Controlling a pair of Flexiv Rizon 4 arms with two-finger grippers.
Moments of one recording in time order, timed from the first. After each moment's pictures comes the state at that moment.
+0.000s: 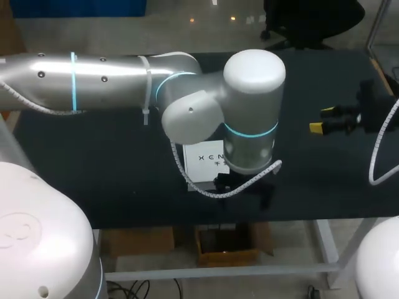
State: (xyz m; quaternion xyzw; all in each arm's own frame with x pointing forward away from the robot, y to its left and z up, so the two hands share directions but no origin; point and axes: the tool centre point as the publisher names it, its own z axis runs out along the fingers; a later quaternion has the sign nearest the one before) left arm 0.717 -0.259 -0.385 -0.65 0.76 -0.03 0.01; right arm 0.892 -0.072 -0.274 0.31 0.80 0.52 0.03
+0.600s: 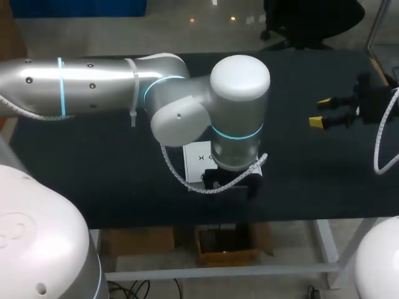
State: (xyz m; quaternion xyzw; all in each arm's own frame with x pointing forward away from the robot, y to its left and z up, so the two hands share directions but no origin) left arm 0.756 -0.232 -0.399 -0.70 0.71 -0.05 0.04; right arm 0.918 -0.073 -0.276 0.26 0.81 0.52 0.03
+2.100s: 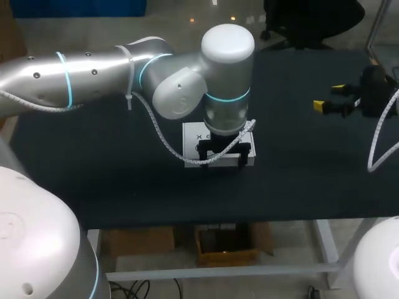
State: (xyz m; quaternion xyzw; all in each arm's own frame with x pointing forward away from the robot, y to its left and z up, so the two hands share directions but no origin) left arm 0.859 -0.218 -0.405 -0.72 0.69 -0.04 0.03; right arm 0.970 -0.107 -0.268 0.34 0.77 0.51 0.16
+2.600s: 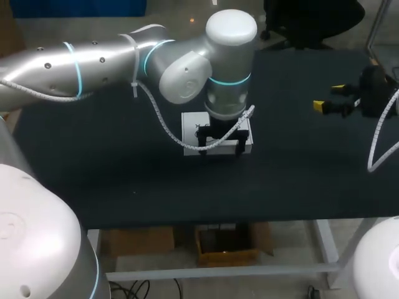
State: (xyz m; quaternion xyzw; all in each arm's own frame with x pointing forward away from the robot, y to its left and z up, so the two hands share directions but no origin) left arm 0.904 -0.213 -0.401 -0.73 0.69 -0.03 0.04; right arm 0.970 -0.107 -0.268 0.34 0.77 0.51 0.16
